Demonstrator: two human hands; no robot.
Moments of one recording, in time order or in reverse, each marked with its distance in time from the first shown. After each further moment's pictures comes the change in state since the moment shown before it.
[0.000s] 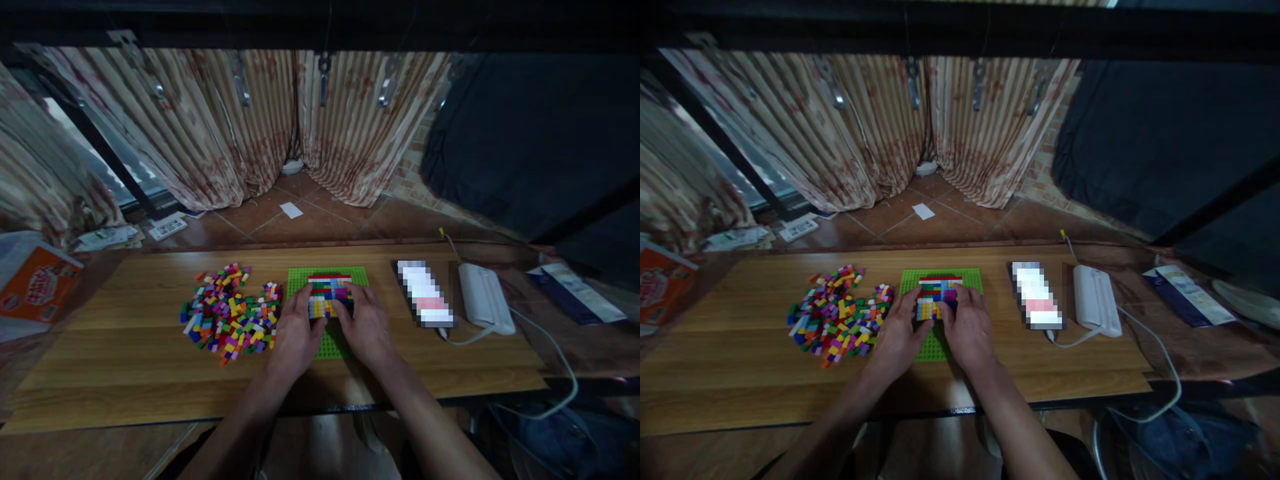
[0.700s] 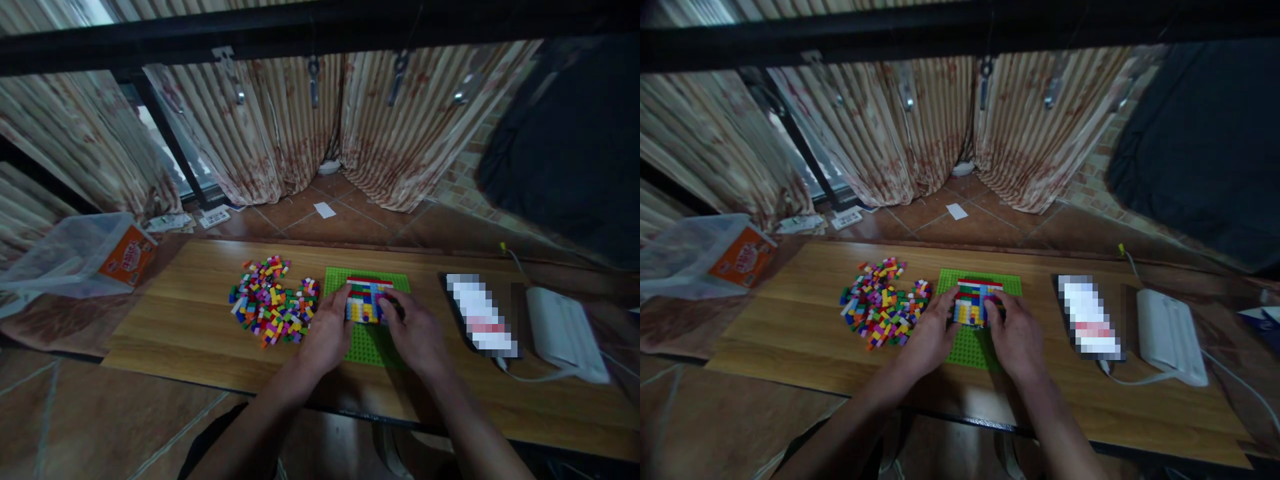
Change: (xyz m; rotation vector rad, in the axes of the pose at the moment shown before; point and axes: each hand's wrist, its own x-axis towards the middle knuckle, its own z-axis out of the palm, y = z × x) left_hand -0.004 -0.007 -0.006 -0.140 -0.086 0.004; right_hand 0.006 0.010 -0.009 0.047 -0.060 0.017
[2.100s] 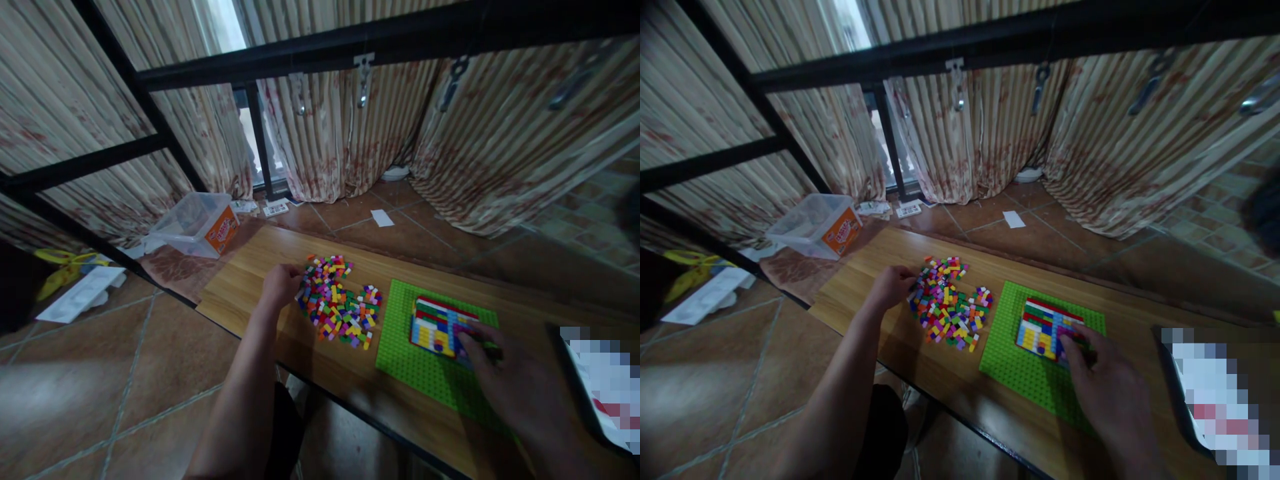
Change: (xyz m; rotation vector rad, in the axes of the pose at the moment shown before) left_hand -0.009 -0.097 -0.169 0.391 0.255 -0.710; right_hand 0.010 0.014 -0.008 -0.188 -0.142 0.126
